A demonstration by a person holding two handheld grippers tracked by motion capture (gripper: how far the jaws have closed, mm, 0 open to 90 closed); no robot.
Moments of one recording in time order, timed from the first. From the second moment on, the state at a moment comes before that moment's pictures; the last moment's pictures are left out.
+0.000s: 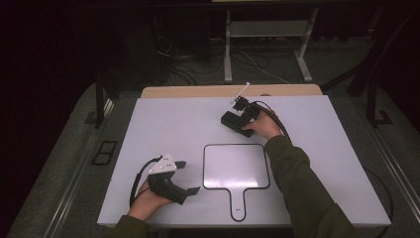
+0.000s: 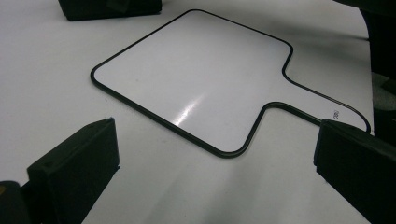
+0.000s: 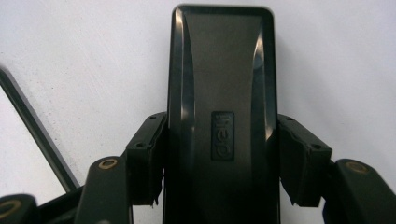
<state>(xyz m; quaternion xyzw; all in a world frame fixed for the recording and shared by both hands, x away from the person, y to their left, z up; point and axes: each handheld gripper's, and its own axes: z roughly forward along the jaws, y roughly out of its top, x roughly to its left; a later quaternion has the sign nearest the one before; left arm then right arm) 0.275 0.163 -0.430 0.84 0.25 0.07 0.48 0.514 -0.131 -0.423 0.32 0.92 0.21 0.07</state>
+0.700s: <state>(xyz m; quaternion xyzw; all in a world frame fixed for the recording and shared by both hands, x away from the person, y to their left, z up) 0.275 0.163 -0.434 0.83 0.25 0.07 0.48 0.508 -0.141 -0.411 0.35 0.90 0.25 0.07</state>
